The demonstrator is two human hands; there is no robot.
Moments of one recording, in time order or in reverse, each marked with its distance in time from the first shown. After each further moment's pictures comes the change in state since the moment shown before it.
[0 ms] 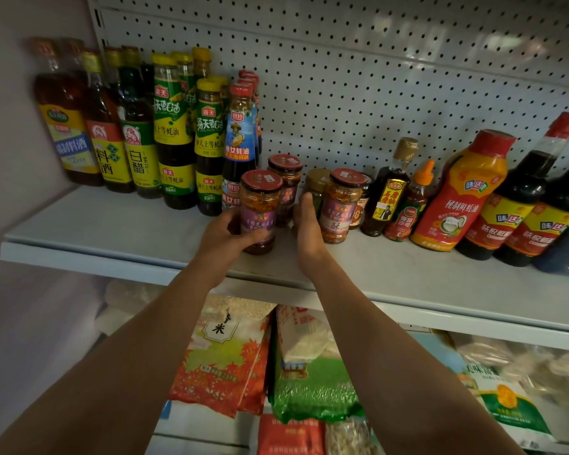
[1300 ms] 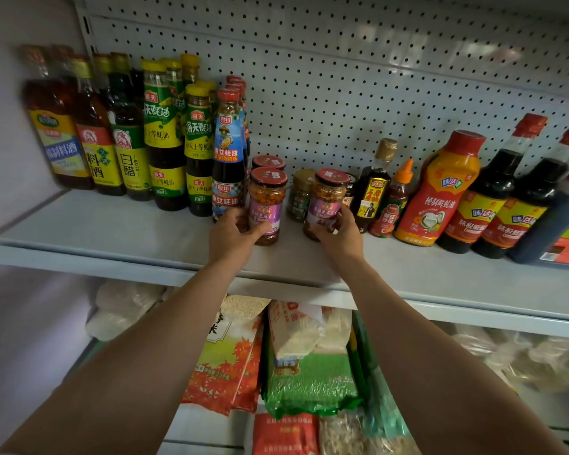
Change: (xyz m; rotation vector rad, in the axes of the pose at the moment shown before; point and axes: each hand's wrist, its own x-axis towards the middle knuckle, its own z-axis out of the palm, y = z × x) left_hand -0.003 0.011 0.036 0.239 0.160 0.025; right_hand -0.019 -0.019 -0.083 -0.606 0.339 -0.081
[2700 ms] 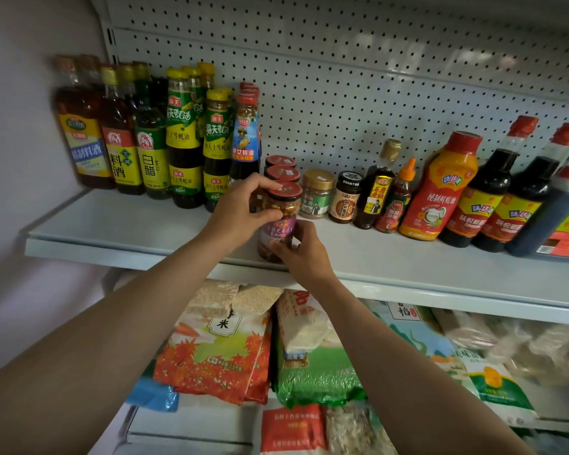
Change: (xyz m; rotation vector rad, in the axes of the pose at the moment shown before) left_hand -0.008 0.041 -0.063 0.094 -0.237 0.455; right_hand -0.086 -0.031 0.053 -0.031 -0.227 -0.156
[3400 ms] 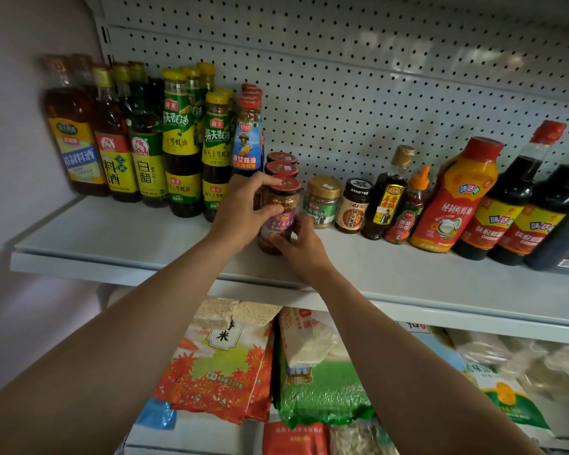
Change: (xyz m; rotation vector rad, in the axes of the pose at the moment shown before) left_hand 0.035 -0.017 0.011 0.146 0.109 0.005; right_hand 0.055 0.004 0.008 0.036 -0.078 0.031
